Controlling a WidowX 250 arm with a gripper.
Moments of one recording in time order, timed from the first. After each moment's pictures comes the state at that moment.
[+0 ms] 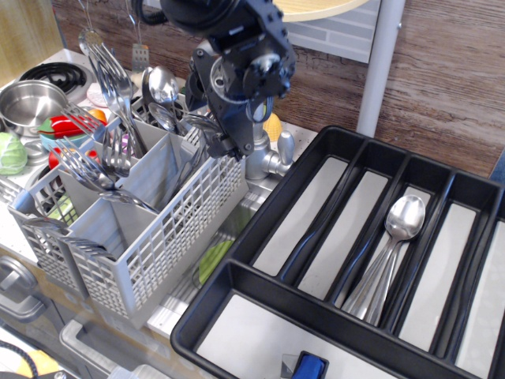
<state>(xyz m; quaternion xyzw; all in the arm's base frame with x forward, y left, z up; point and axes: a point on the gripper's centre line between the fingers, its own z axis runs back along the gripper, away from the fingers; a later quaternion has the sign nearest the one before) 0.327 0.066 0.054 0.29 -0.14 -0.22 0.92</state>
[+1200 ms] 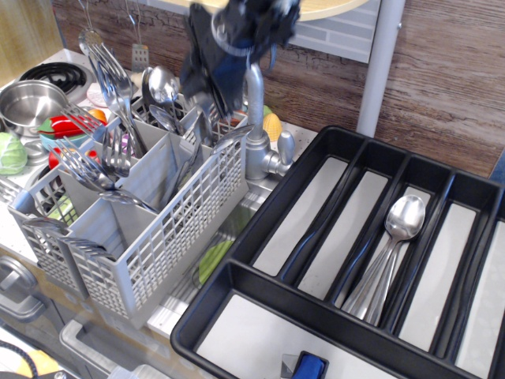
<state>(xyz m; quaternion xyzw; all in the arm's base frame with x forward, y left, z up) 0.330 0.085 0.113 0.36 -0.03 -0.24 0.90</state>
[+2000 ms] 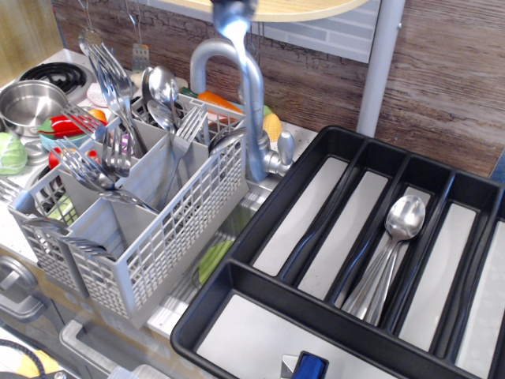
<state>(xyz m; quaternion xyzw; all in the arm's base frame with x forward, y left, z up) 0.299 0.014 0.194 0.19 0.07 -0.10 0.98</state>
